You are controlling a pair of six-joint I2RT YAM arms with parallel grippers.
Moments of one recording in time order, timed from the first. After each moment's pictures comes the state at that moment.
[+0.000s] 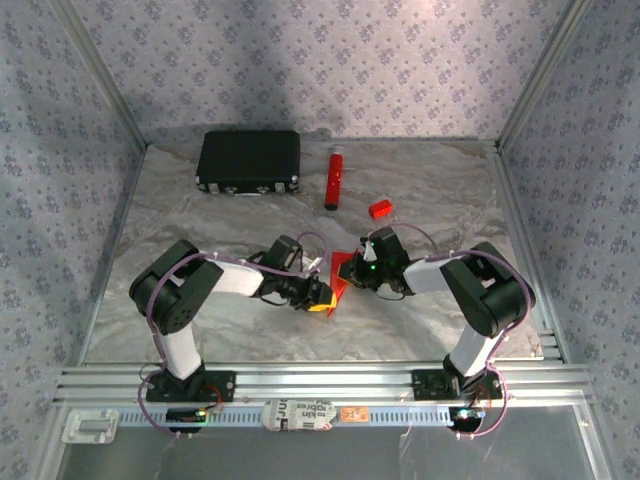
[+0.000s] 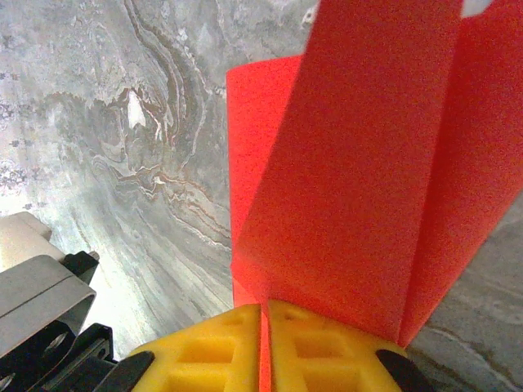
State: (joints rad) left arm -0.72 1.79 0.72 0.16 0.86 -0.83; right arm 0.54 1.71 0.61 0.29 -0.49 0.90
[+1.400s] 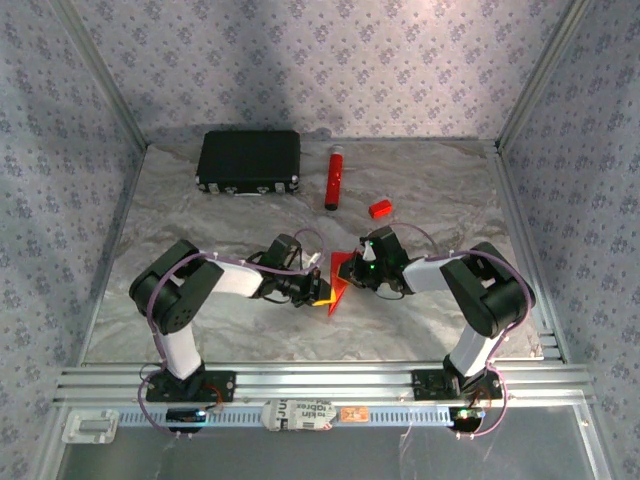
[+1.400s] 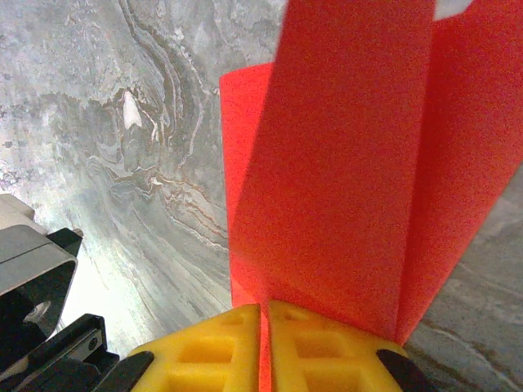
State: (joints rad) left arm -0.72 1.79 0.70 0.25 0.81 -0.91; right arm 0.54 1.71 0.63 0.26 -0.48 0.90
